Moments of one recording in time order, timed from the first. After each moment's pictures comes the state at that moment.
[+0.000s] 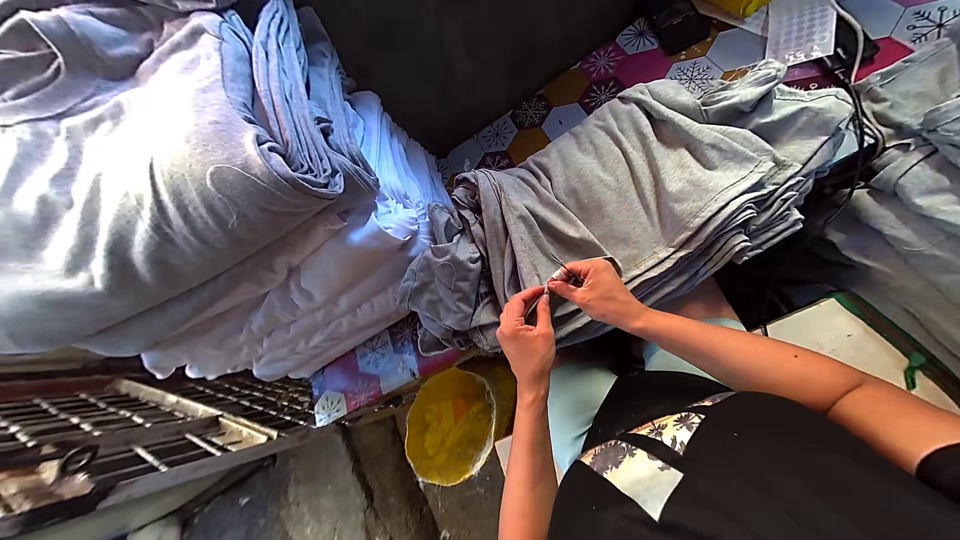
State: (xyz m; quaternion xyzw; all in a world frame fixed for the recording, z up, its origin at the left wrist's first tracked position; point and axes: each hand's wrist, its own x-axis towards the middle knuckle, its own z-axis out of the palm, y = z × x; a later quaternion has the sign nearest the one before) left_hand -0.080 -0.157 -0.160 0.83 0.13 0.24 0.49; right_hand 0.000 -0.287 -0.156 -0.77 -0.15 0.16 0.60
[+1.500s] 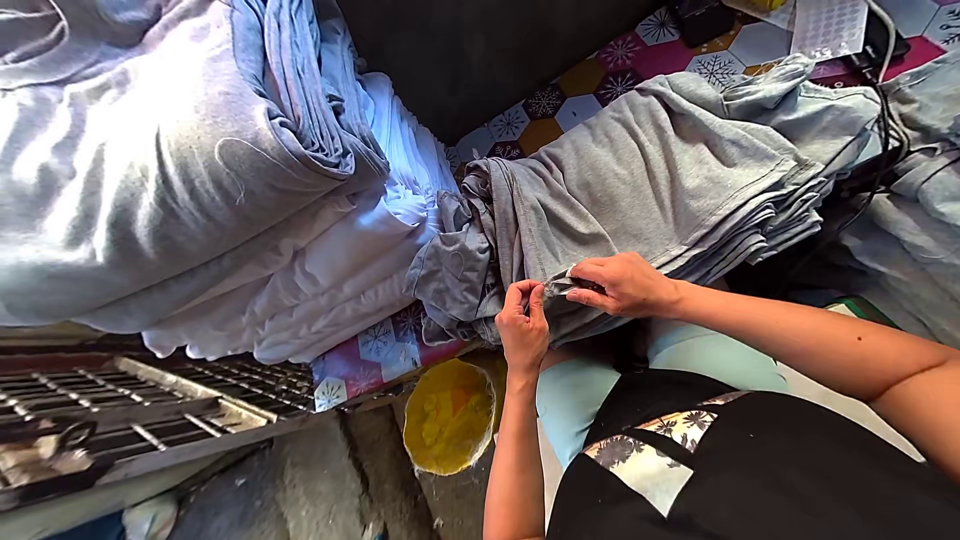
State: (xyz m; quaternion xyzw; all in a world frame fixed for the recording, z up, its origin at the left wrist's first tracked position) left_hand -0.078 -0.134 -0.165 0.85 0.10 0.22 0.47; right_hand 0.022 -0.317 -0.164 -0.80 -0.48 -0.01 0.37
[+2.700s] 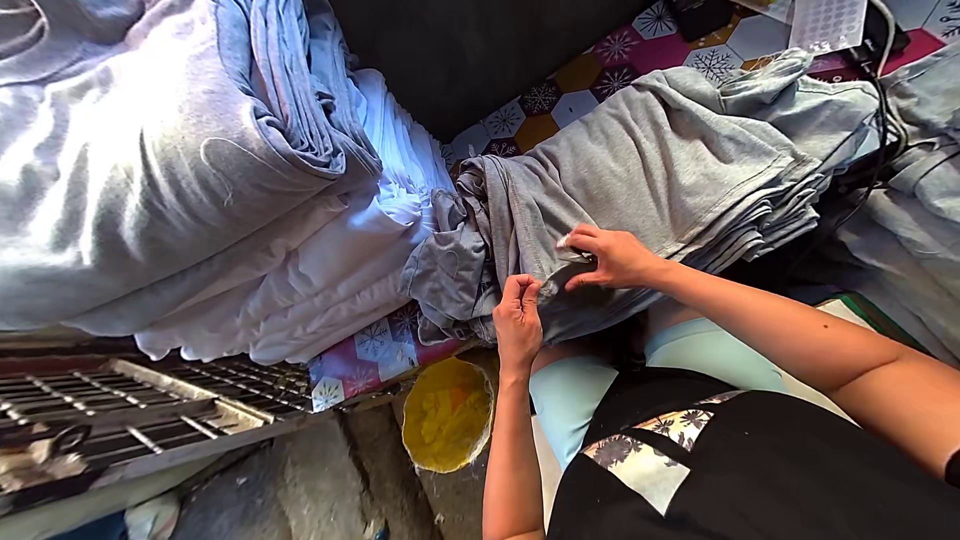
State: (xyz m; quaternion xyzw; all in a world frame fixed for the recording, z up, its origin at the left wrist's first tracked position) left_hand -0.075 -0.129 -0.157 0.85 0.10 0.15 0.49; right_hand 0.062 -0.315 -0.189 -0.79 -0.42 0.08 0.43
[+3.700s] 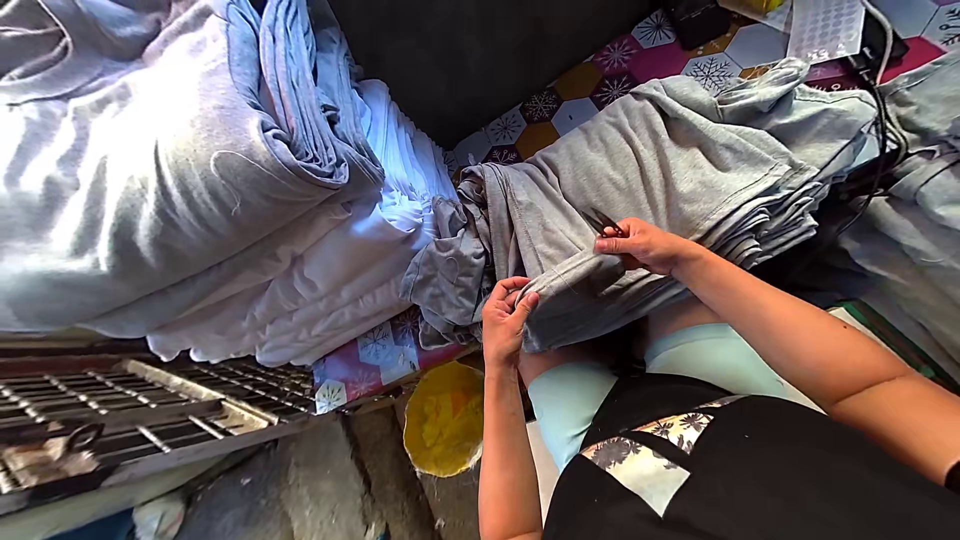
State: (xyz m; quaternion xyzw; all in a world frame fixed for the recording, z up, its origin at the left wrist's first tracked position) left_hand -0.071 -0.115 -0.154 0.67 0.15 0.07 0.72; right_hand 0.078 -0.346 -0.164 -0.55 -0.16 0.41 0.71
